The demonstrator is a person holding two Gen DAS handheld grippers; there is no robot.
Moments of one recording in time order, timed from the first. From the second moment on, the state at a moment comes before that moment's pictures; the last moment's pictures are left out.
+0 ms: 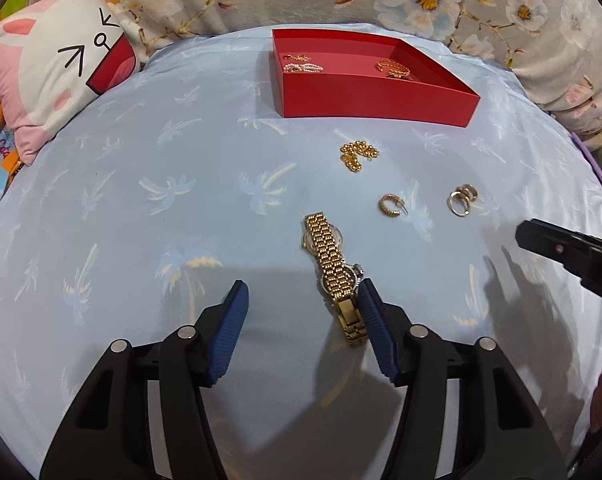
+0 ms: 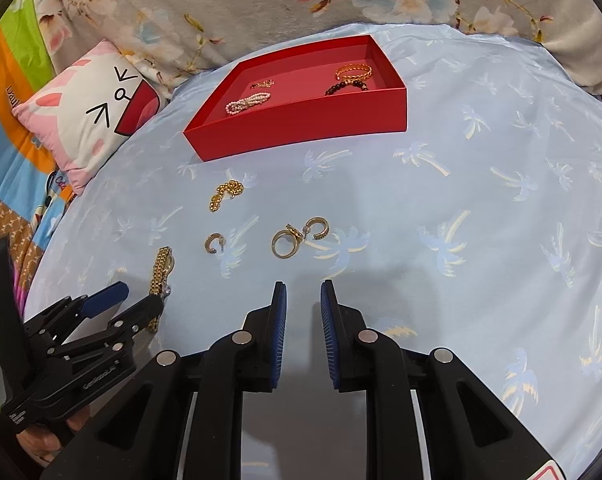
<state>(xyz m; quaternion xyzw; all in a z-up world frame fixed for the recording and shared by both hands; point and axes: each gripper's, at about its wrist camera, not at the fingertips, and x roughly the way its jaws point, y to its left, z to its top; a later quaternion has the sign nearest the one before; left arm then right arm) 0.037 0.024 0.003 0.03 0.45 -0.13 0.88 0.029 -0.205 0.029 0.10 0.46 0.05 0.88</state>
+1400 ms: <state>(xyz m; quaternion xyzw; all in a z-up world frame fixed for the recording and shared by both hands) 0.081 0.022 0.013 -0.06 0.46 -0.14 0.88 0.035 -0.204 0.029 0.11 0.46 0.06 0.88</state>
